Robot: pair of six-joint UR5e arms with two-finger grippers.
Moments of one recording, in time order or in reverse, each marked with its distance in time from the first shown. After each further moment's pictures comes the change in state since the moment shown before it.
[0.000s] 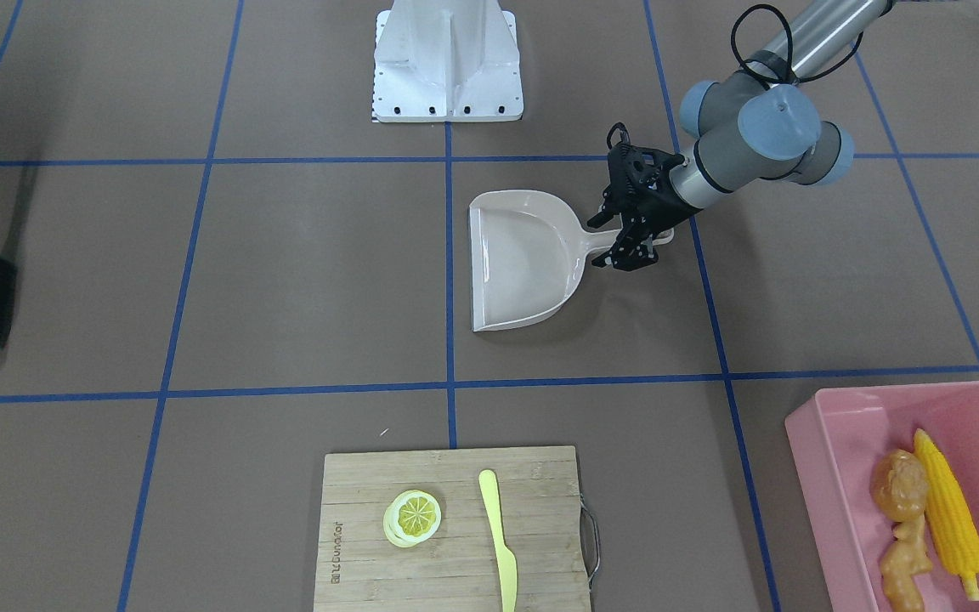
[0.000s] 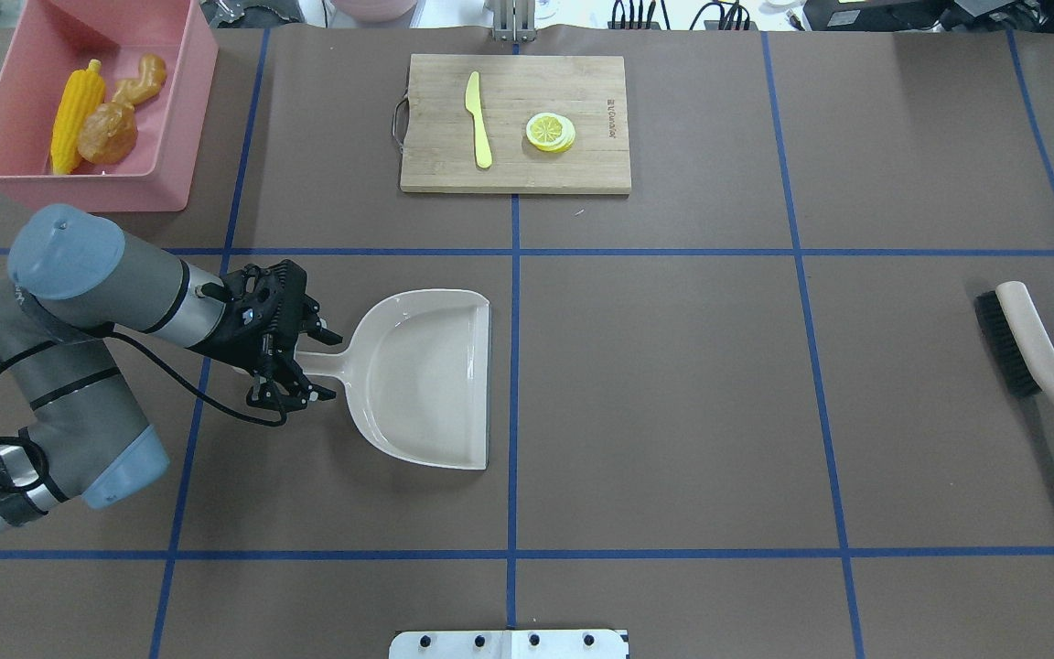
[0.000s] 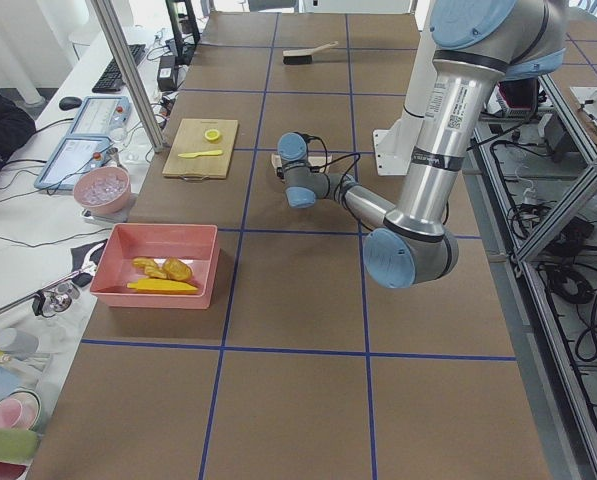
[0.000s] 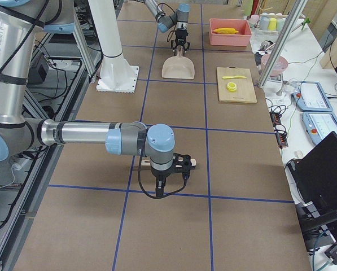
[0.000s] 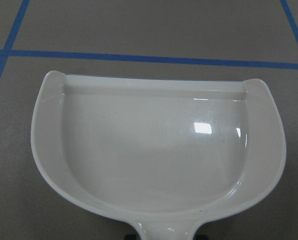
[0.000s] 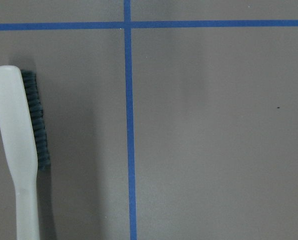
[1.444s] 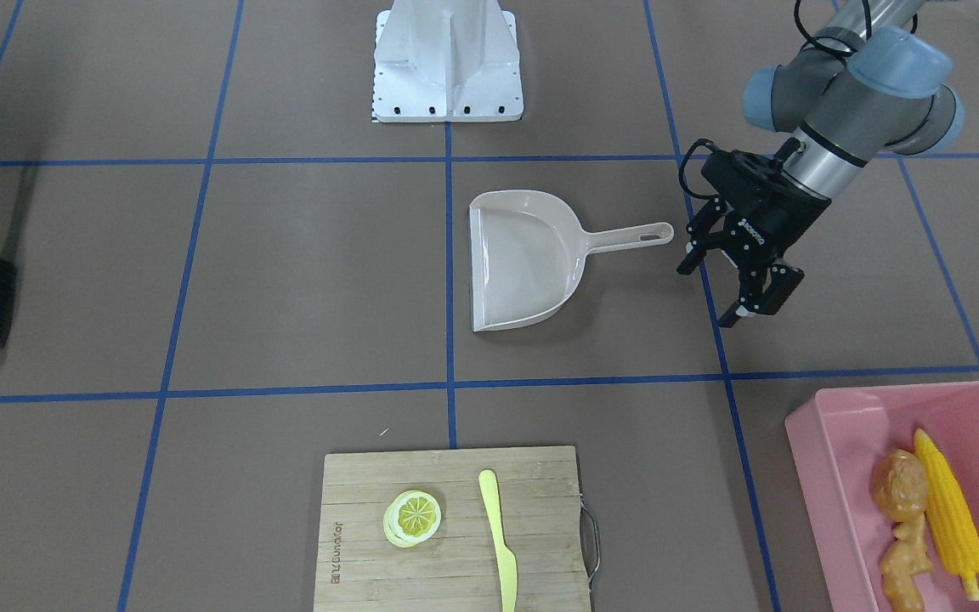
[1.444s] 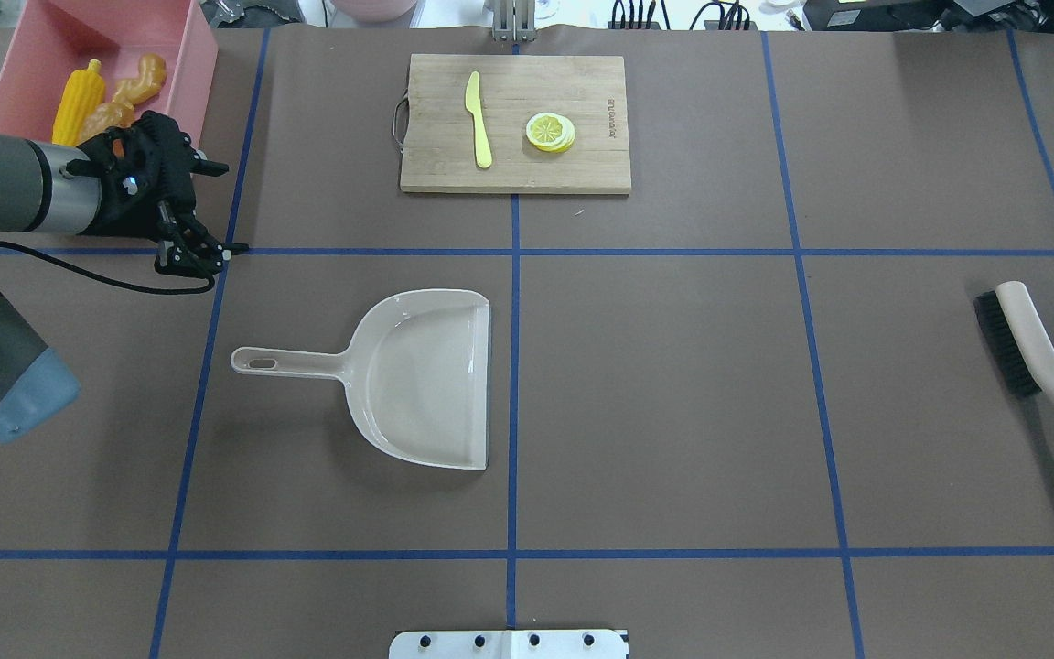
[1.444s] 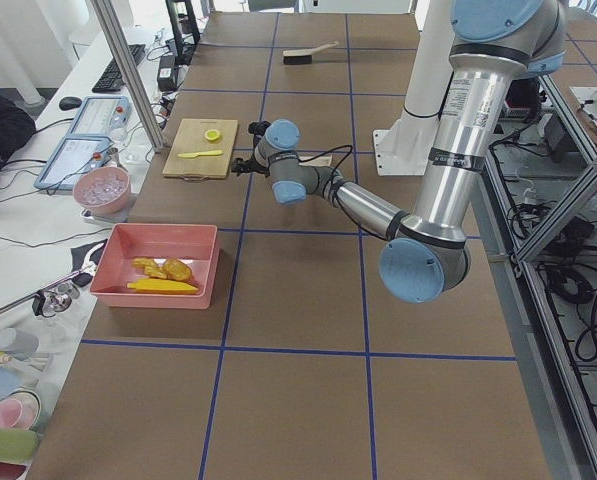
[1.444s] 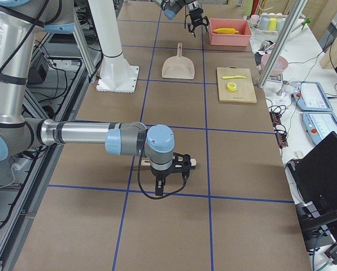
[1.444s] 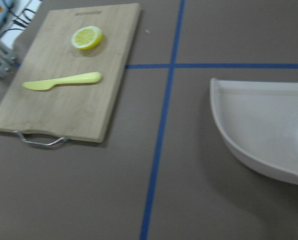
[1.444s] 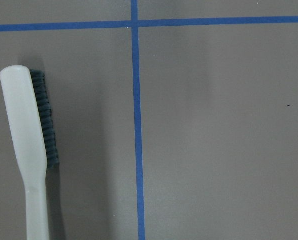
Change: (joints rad) left arm -0.216 0.067 -0.126 0.082 0.298 -0.013; right arm 0.002 -0.001 -0.003 0.000 0.027 0.002
